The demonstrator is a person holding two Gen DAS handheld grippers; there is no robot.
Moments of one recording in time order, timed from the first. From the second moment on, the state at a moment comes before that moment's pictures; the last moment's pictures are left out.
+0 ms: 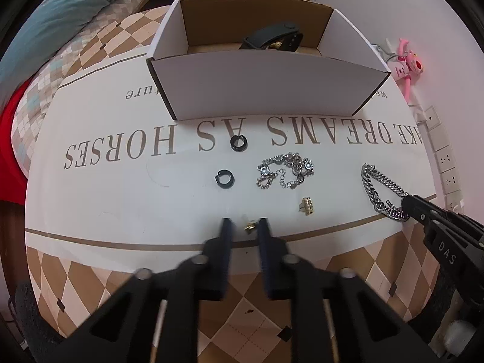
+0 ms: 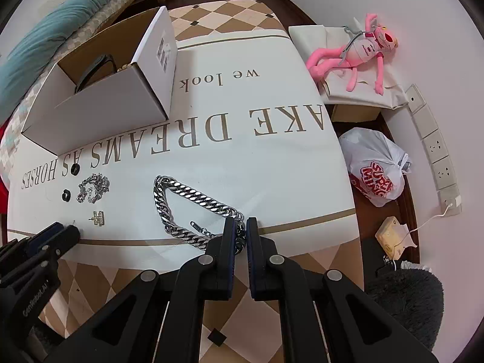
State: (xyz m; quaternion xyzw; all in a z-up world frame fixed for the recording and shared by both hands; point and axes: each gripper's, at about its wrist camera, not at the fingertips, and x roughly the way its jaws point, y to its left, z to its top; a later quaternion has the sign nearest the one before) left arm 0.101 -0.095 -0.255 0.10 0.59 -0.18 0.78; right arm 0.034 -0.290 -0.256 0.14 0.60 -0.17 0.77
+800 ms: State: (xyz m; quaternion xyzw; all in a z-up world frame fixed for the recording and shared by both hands) left arm 0.117 -0.049 -0.159 0.02 0.55 -0.21 0.81; right arm 0.028 -0.267 -0.169 0.19 0.53 -0.08 0.82
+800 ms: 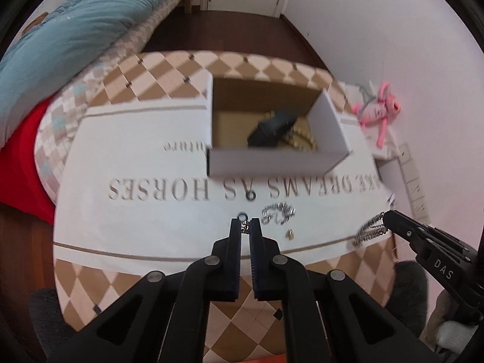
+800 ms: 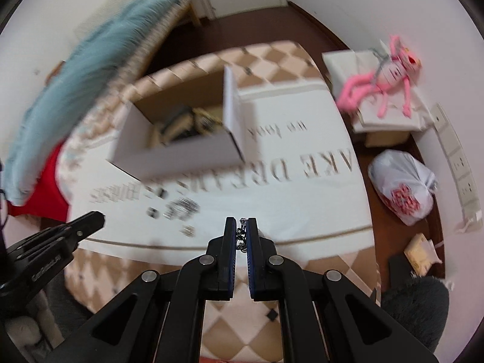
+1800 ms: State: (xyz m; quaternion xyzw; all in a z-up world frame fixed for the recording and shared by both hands) left arm 0.290 -0.112 -0.178 0.04 0.62 -0.22 0.75; right arm 0.234 -0.285 -0.165 0.13 0.57 -0.03 0.81
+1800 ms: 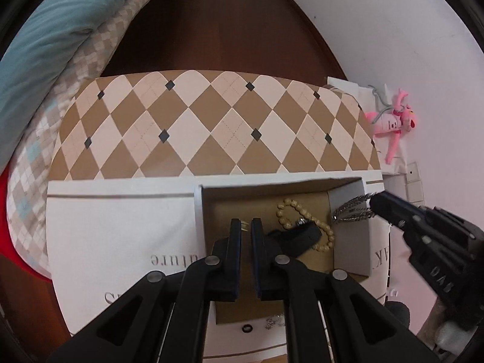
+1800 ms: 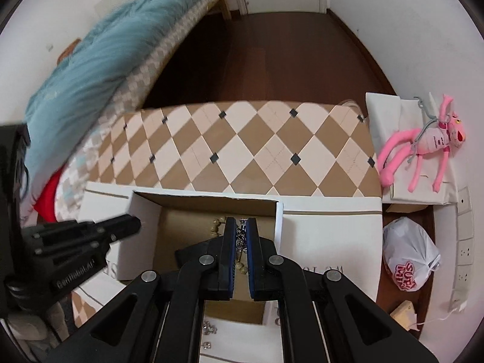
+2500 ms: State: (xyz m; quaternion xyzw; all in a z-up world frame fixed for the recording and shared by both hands) left arm 0.261 -0.070 -0.171 0.07 0.57 -0.13 0.81; right arm 0.197 -0.273 -0.174 0.06 0.59 -0.10 0.80
